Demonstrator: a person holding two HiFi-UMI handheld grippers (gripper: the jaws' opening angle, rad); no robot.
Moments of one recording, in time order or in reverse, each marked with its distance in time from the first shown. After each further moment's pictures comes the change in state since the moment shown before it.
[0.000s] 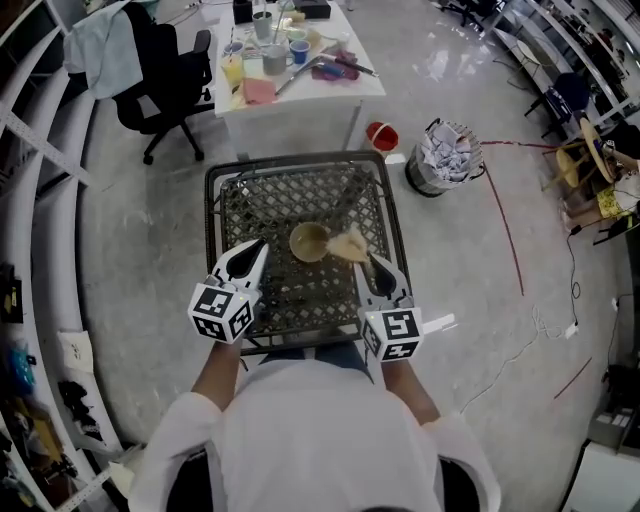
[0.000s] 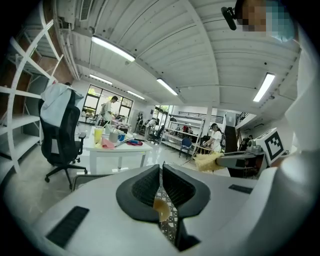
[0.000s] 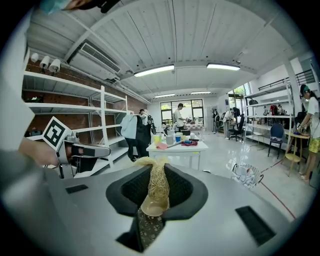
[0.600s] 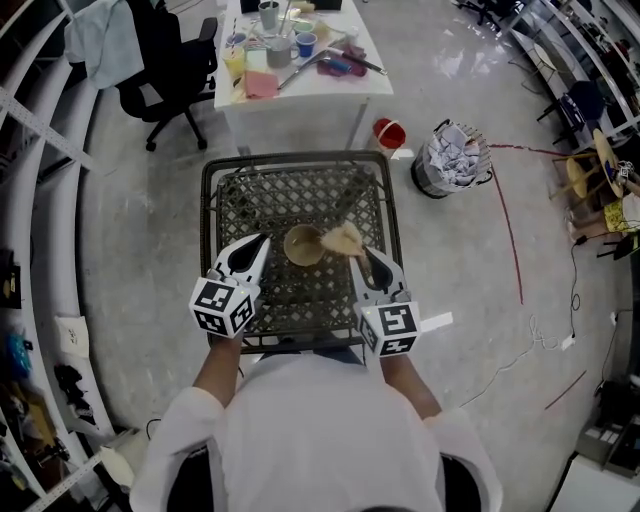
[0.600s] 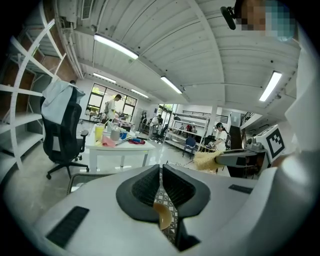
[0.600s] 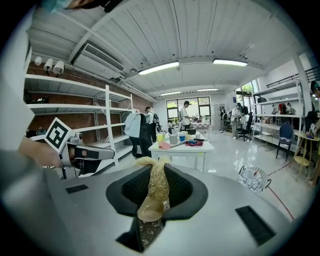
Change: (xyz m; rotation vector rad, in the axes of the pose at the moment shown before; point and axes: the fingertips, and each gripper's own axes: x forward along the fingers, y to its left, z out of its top) left arm 0.039 0.000 0.001 -0.027 0.013 0.041; right arm 0.030 -0.025 0.010 -0.024 0.021 0.081
